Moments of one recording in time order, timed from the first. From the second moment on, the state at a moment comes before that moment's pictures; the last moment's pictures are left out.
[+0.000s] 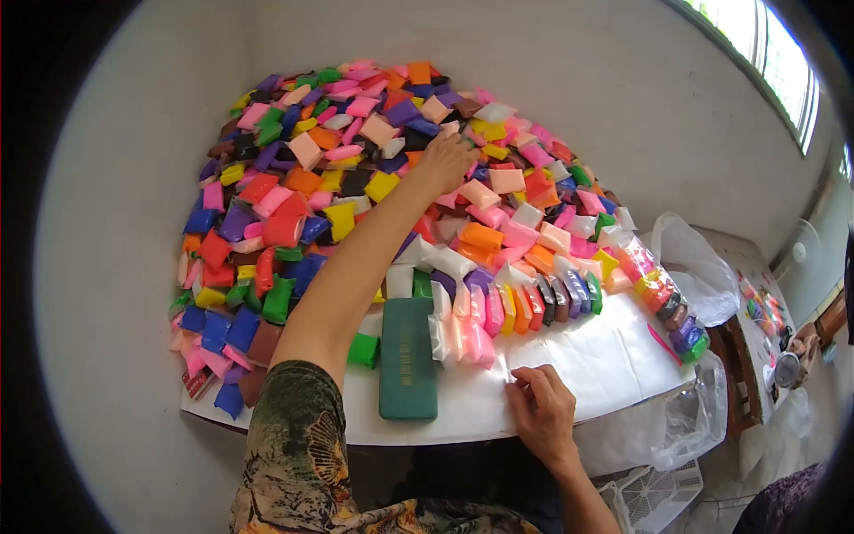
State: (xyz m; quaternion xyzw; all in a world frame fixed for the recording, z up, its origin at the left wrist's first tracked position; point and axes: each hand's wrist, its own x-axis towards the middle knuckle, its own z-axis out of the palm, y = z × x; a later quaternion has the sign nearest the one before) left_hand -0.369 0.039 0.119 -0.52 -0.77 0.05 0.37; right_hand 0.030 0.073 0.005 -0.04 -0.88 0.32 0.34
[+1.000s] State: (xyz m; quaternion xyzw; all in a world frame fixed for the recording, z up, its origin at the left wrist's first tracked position) left_hand 0.008 0.000 0.010 -0.40 -0.82 -0.38 0.15; right_hand 0.087 0.118 0.001 -0.09 -0.78 0.35 0.51
